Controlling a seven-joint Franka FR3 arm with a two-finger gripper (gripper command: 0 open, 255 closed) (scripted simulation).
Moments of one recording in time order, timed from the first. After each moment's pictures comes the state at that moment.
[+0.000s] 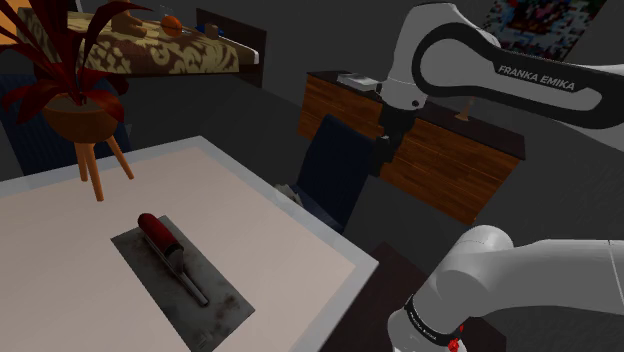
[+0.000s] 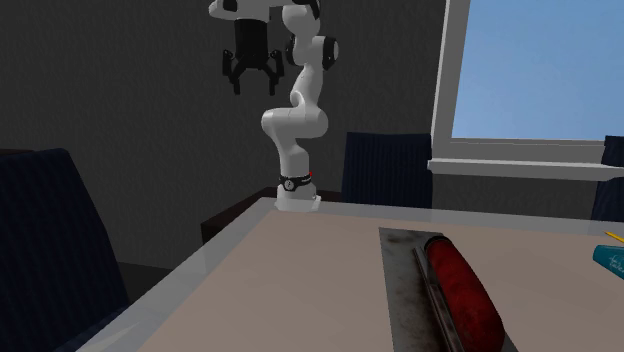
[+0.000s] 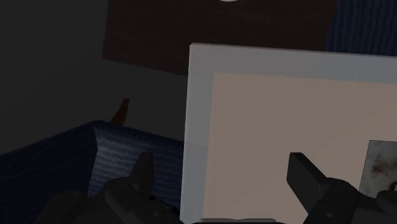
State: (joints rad) arm -0.01 -0.81 0.06 -2.39 0.00 1.51 -0.17
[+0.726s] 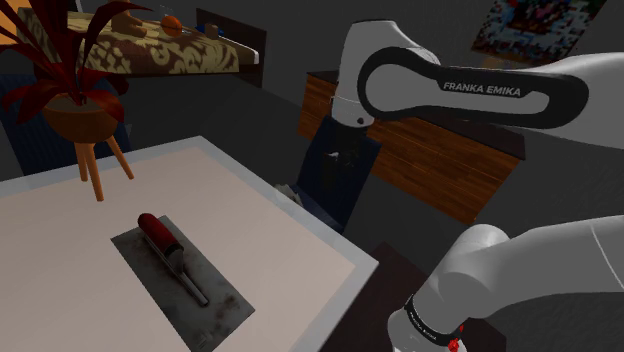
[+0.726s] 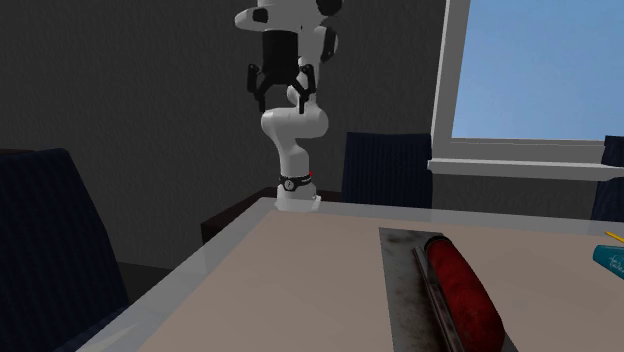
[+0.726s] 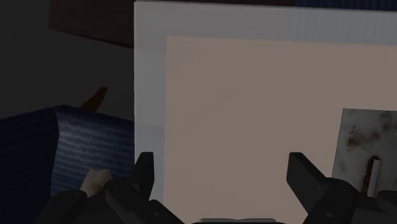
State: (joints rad) arm 0.03 -0.63 0.24 -2.38 0.11 1.68 0.03
